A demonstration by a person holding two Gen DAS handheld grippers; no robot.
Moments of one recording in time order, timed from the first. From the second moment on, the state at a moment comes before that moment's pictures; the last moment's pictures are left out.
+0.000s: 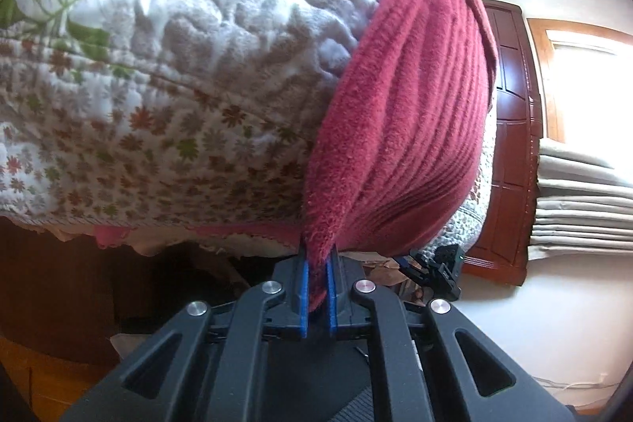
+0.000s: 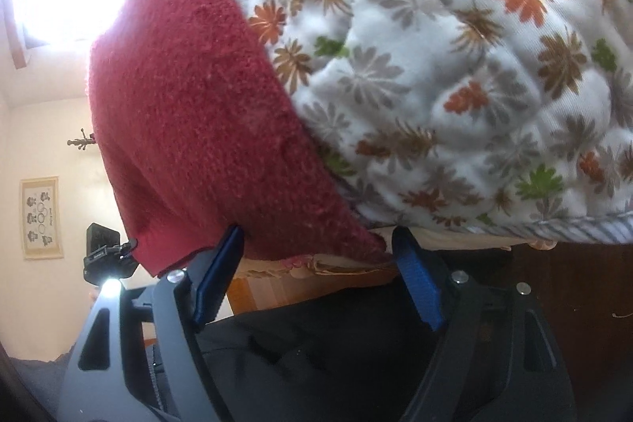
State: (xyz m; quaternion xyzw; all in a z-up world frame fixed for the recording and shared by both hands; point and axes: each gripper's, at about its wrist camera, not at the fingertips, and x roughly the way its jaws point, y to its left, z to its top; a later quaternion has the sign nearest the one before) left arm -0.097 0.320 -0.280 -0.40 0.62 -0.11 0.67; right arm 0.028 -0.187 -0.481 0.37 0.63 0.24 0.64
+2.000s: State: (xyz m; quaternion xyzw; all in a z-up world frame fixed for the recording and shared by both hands) left arm 0.085 0.293 -0.165 -0.23 0.57 -0.02 0.79; right arm 0.223 -0.223 -0.298 0.21 0.60 0.31 0.71
